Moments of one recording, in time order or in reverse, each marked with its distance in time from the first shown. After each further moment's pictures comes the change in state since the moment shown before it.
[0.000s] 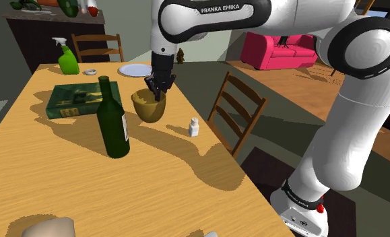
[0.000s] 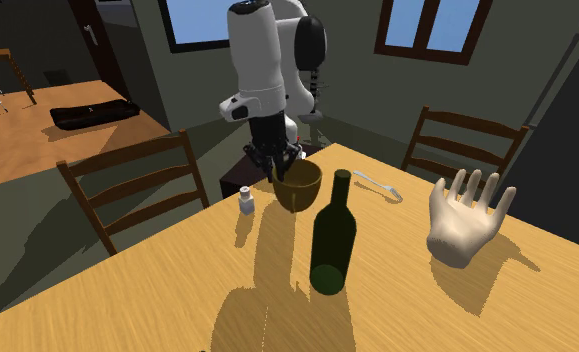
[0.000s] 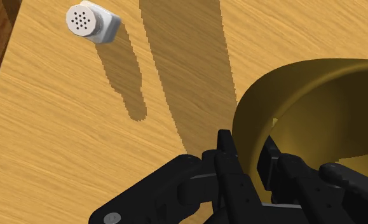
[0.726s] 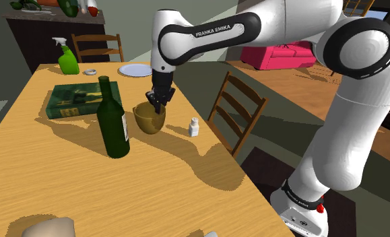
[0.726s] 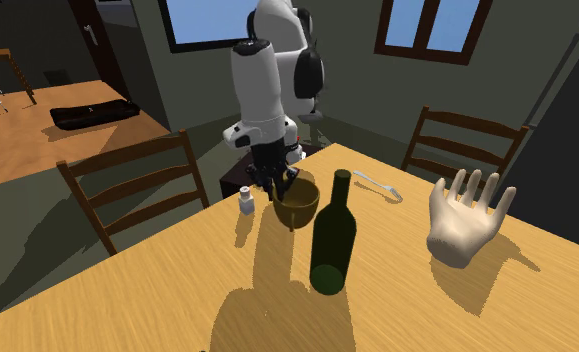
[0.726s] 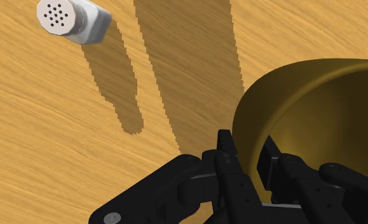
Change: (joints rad) arm 0.000 0.023 -0.001 -0.119 -0.001 0.141 -0.012
